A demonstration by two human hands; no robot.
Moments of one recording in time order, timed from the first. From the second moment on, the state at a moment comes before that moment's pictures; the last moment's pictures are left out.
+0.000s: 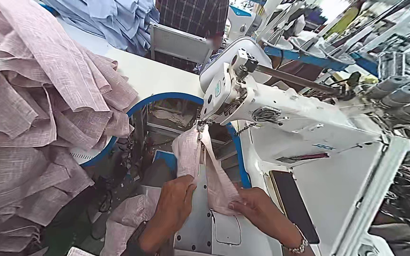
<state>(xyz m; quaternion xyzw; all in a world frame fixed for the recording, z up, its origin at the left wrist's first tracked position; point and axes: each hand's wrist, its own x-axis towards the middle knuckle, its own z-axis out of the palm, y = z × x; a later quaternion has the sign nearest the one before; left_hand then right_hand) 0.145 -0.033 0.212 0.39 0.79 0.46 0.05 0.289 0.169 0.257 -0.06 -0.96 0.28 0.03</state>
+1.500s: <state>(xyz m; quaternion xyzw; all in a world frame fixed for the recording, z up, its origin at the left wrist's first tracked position) 0.154 -0.030 0.192 0.39 0.76 0.52 -0.01 0.239 0.077 0.314 -0.10 -0.99 0.01 -0.08</state>
